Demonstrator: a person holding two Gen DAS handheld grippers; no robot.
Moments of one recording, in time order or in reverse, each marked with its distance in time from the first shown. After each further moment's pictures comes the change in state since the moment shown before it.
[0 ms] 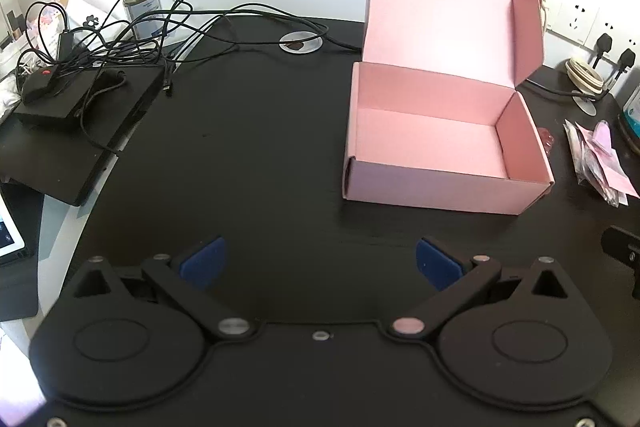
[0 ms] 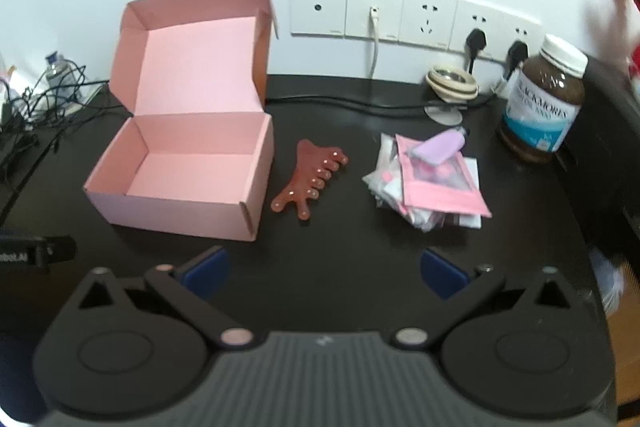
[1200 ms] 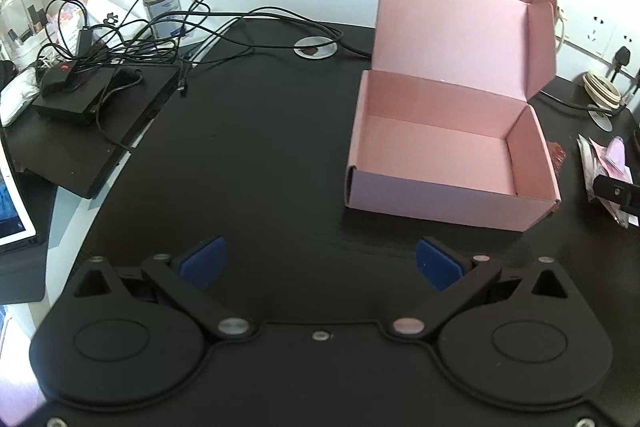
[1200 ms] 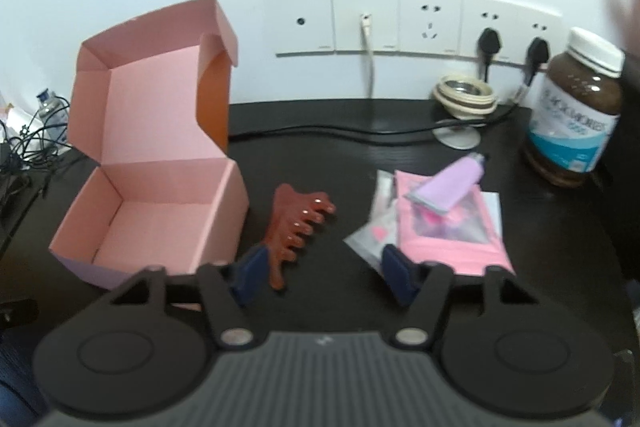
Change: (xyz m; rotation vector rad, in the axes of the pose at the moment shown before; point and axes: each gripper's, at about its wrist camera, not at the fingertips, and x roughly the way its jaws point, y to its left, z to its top) left arm -0.001 -0.012 0.003 -0.046 -0.008 0.068; right arm 0.062 -0.043 0.033 0.063 -0.039 0.101
